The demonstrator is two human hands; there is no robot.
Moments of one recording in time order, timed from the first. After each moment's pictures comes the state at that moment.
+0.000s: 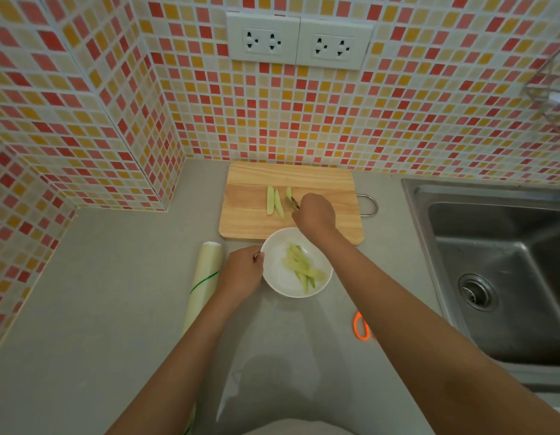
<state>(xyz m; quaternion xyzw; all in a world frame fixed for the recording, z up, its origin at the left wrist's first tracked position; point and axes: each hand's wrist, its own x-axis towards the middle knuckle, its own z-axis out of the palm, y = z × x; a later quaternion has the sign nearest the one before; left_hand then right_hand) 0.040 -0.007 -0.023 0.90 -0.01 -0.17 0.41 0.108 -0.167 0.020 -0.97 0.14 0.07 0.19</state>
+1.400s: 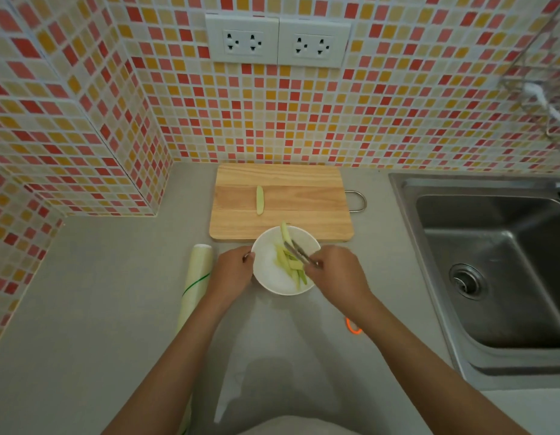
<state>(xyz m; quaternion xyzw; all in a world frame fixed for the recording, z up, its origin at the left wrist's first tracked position) 0.043 -0.006 -0.030 0.89 -0.01 -0.16 0.44 -0.019 -0.191 0.033 -0.96 0.11 0.08 0.24</state>
